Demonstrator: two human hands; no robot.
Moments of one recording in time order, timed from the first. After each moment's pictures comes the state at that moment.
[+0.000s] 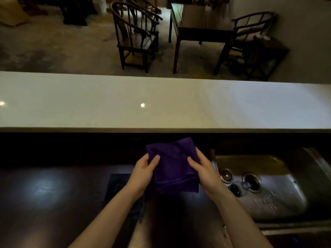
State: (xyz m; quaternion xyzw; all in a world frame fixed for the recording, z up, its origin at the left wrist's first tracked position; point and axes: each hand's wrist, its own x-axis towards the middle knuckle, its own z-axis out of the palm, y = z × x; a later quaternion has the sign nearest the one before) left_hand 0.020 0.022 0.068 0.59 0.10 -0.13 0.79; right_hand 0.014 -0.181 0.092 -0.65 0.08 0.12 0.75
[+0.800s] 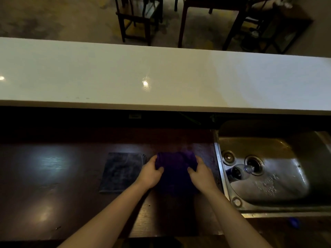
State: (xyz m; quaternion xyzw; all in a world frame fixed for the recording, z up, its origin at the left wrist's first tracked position) left_hand -0.003 0.003 -0.041 0.81 0.13 -0.25 0.51; right_hand -0.014 -0.202 -0.022 -0.88 0.18 0.20 0.40
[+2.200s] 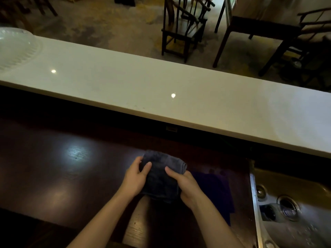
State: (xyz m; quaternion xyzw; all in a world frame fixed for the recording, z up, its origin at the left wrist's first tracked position) left_hand -0.027 0.148 -0.001 0.78 0.22 -0.02 0.59; right_hand 0.006 -0.033 0.018 -0.57 0.17 0.33 0.73
